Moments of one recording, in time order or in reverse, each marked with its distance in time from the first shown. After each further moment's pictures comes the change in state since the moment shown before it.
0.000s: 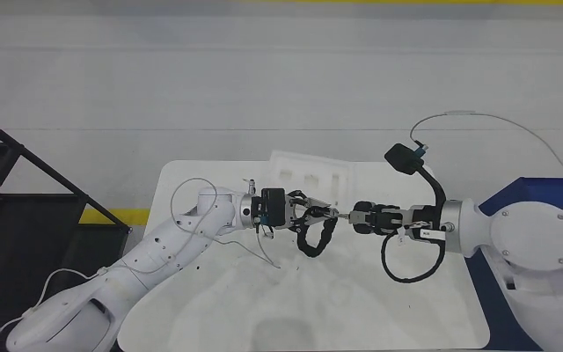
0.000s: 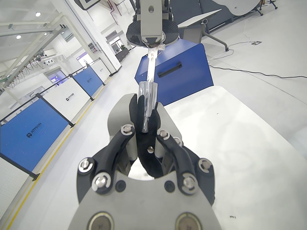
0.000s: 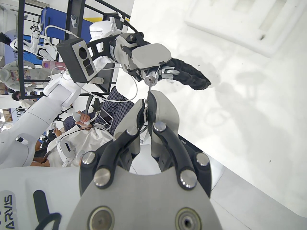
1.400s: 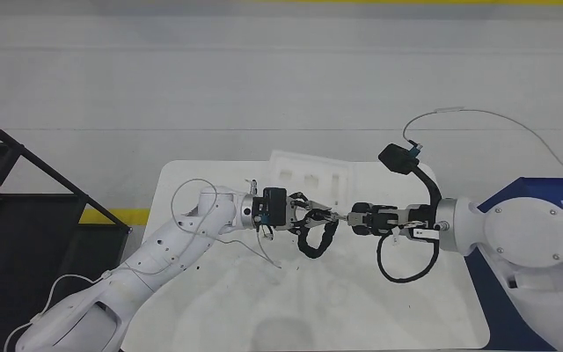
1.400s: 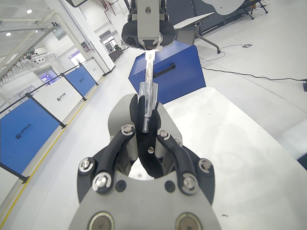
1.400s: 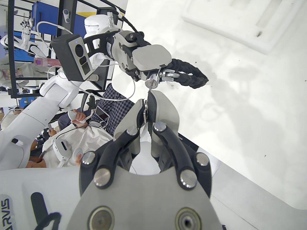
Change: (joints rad) left arm 0.040 -0.037 -0.079 0.011 0.064 -0.096 0.004; right arm 0.075 0.065 -0.087 0.003 0.043 0.035 -0.035
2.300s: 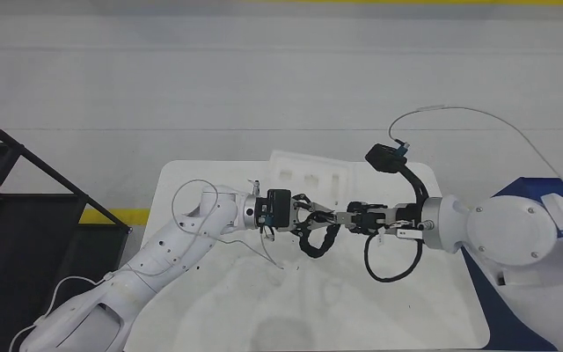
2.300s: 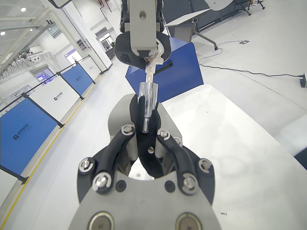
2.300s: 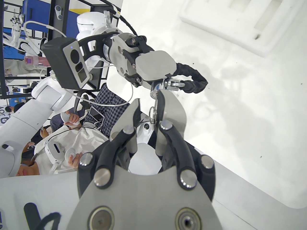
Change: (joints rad) left arm 0.017 -0.017 -0.033 -0.012 0.023 -0.043 -0.025; right arm 0.084 0.007 -0.110 0.008 -0.006 0.004 -0.045
